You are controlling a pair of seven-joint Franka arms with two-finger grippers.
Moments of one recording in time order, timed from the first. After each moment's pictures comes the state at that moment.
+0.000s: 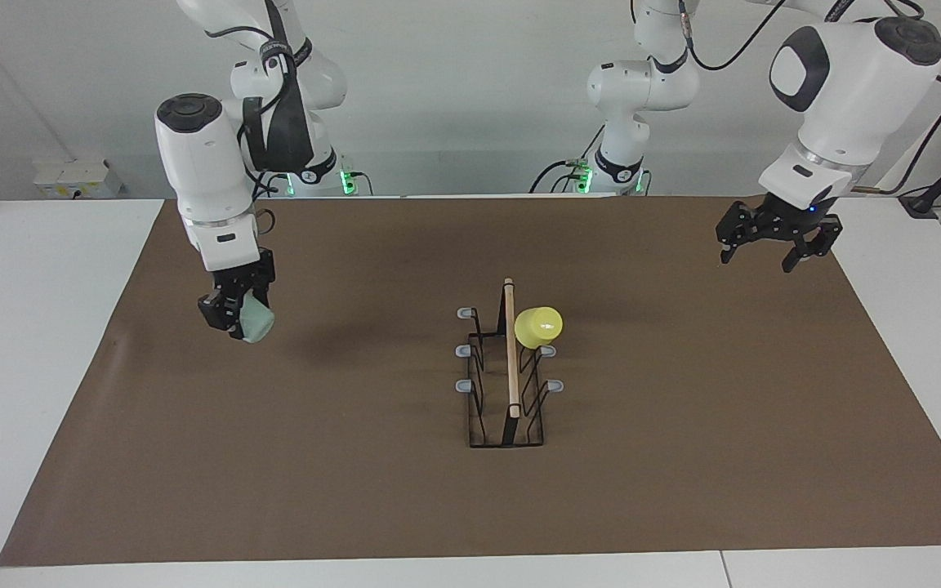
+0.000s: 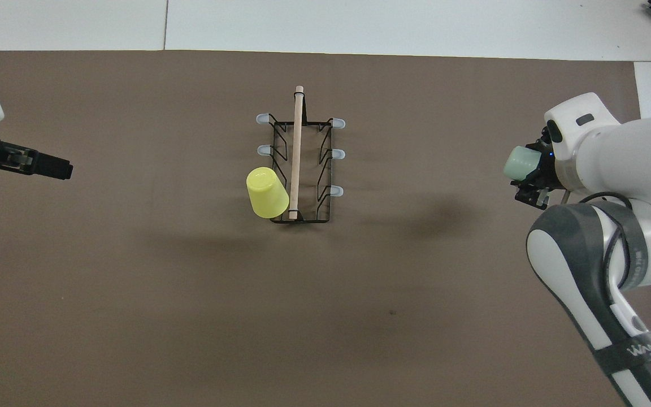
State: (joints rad) left arm -0.10 0.01 0.06 -1.65 -0.02 1.73 0.25; right arm -0.02 0.03 0.11 -1.98 0.00 2.22 -1.07
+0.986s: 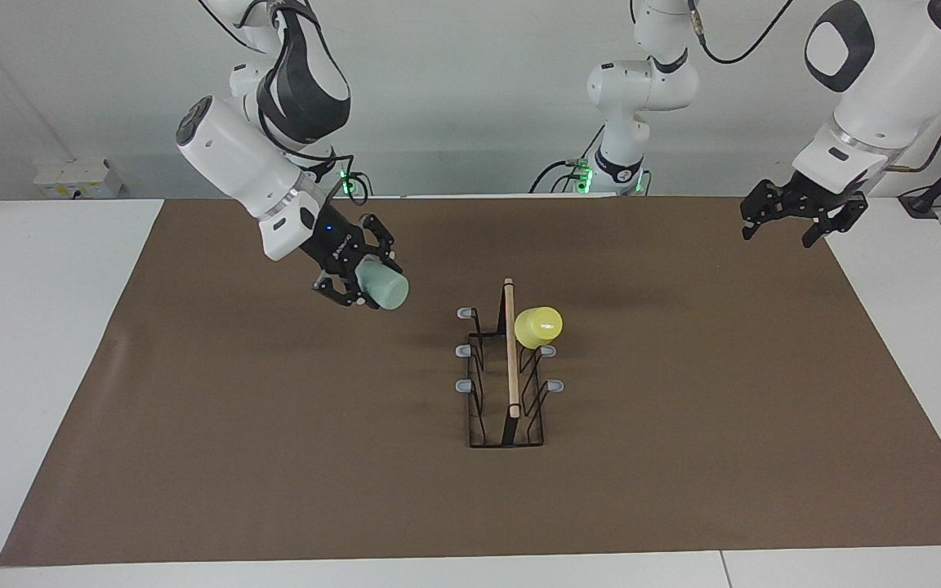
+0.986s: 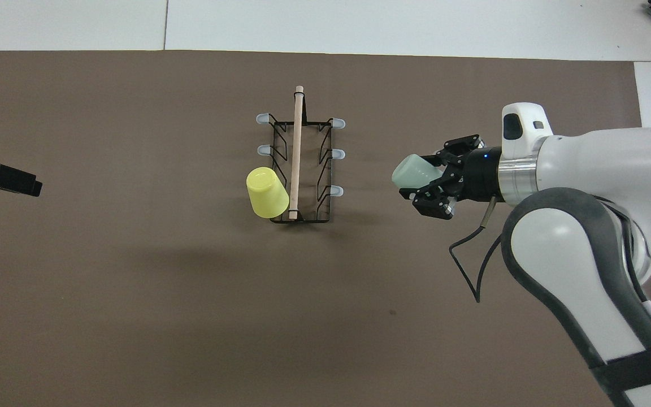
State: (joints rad) left arm -0.09 0.01 0.12 -1.63 -0.02 1.62 0.26; right arm 0.11 0.02 0.13 -1.97 0.72 2.20 -1.07
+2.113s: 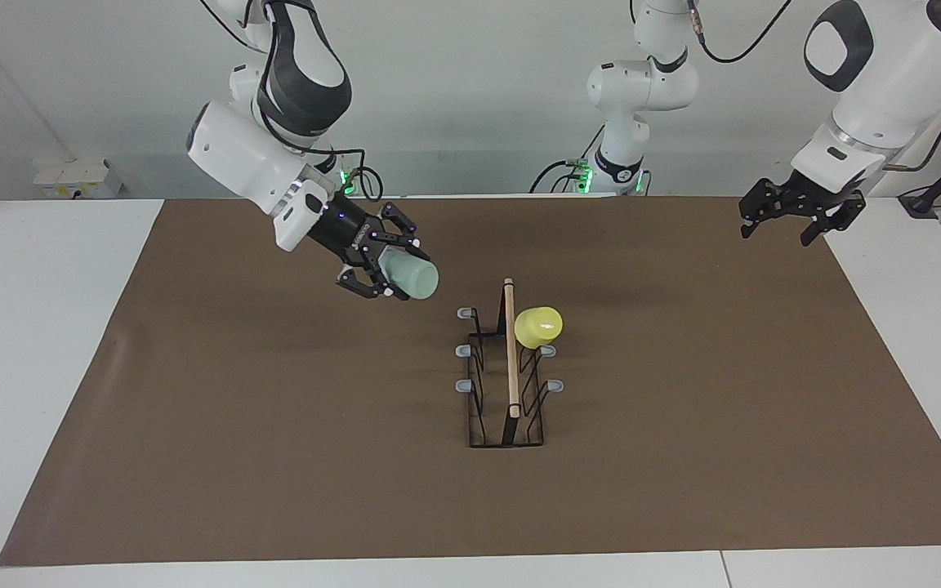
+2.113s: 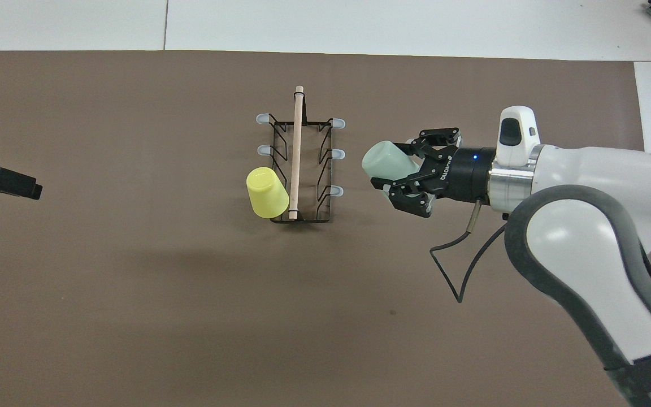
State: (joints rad) left arm -0.09 0.00 0.11 -1.64 -0.02 1.62 0.26; right arm 0.18 0.00 0.13 -2.02 1.15 2.35 -1.36
